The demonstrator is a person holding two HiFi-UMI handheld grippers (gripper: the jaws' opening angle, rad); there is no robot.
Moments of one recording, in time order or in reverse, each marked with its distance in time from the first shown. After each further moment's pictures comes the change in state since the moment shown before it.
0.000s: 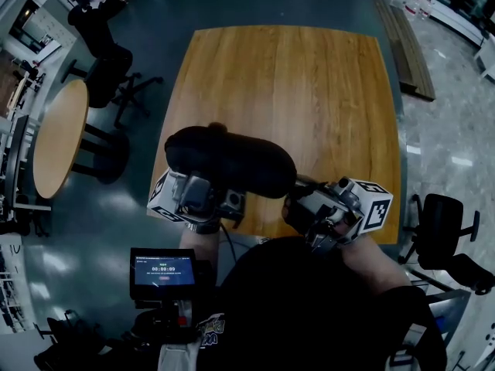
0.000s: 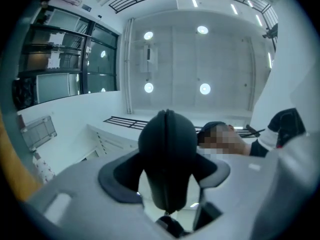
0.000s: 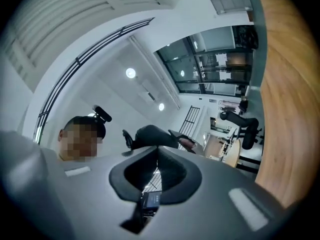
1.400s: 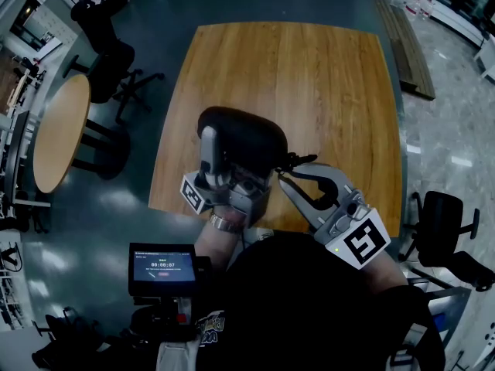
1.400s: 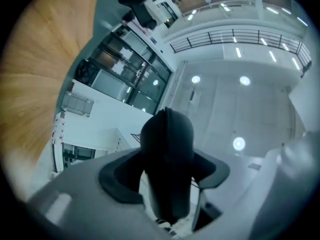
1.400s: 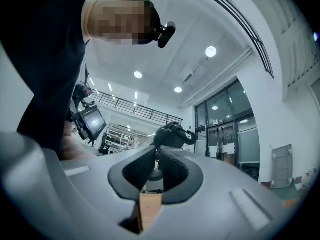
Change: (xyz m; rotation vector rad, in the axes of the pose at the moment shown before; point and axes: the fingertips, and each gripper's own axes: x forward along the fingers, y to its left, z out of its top) left arm -0.076 0.070 -0.006 -0.478 -0.475 0.272; right arm 0.009 0.002 -0.031 -1.309 0.370 -0.397
